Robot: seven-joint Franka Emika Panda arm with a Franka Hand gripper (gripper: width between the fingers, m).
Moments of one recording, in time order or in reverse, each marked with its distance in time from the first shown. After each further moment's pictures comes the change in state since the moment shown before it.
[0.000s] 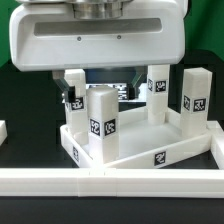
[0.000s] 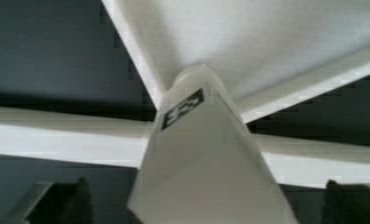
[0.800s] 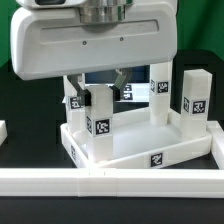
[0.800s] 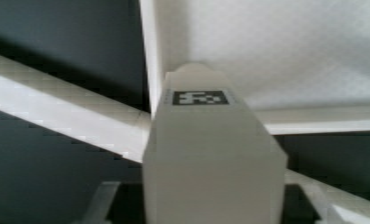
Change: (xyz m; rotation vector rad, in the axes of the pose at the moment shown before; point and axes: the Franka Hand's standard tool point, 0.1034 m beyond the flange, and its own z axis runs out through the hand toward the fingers) arm -0.003 0.004 0.003 -0.007 -0.005 -0.199
